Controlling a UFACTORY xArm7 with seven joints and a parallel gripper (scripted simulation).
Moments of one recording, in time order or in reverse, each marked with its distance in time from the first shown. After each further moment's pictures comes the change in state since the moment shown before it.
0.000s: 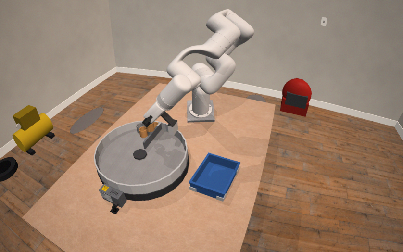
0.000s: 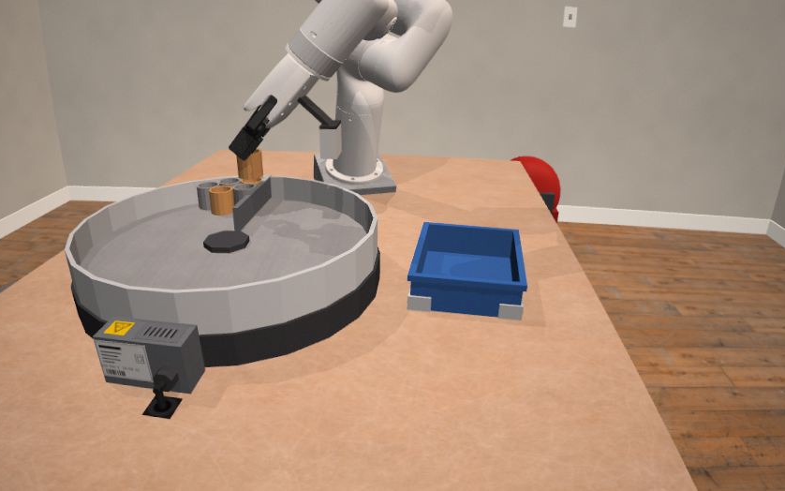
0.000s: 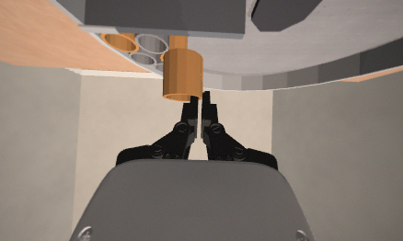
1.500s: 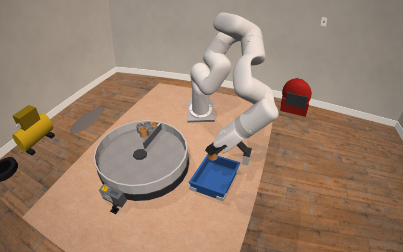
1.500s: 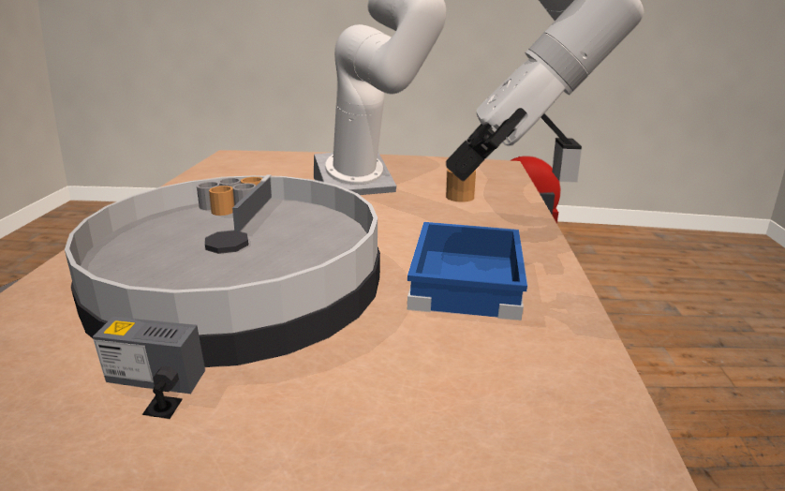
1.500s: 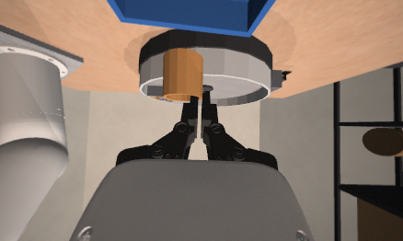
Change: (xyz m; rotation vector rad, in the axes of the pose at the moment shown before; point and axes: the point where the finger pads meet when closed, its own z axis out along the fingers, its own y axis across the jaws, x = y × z) arm 0.239 0.068 -0.202 -0.010 0.011 0.000
